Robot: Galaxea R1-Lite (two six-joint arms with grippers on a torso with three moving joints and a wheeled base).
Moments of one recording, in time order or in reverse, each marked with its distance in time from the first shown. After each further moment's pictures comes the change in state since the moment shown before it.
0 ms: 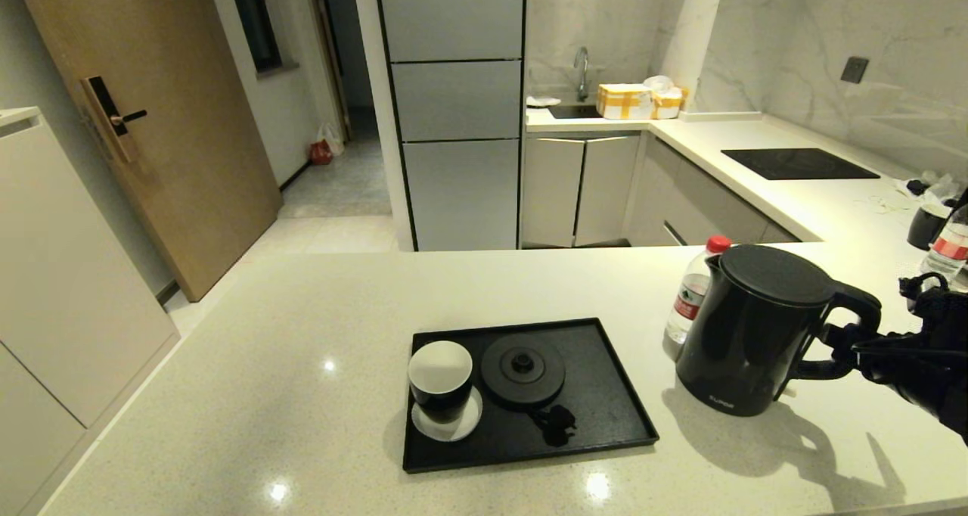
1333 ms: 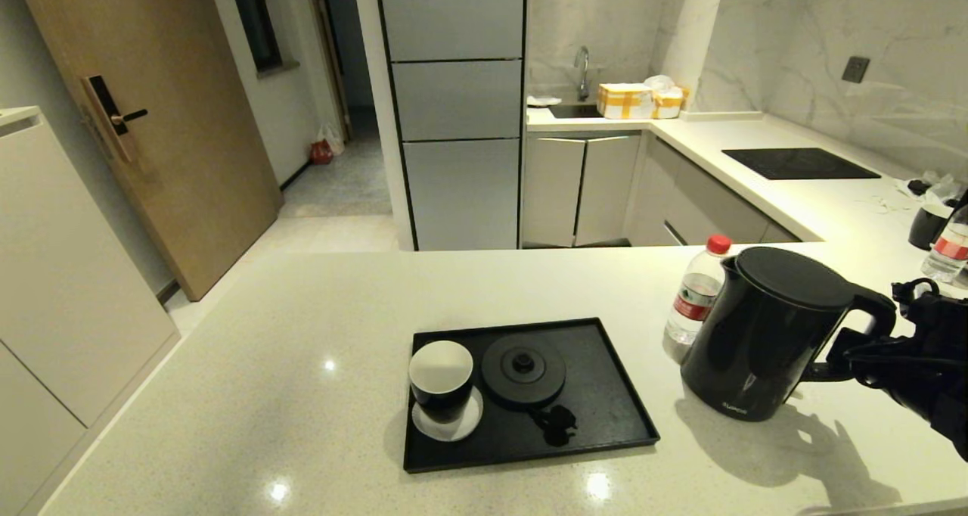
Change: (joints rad) left arm -0.001 0.000 0.000 0.000 0.000 0.000; right arm 0.002 0.033 0.018 -0.063 0.001 -0.008
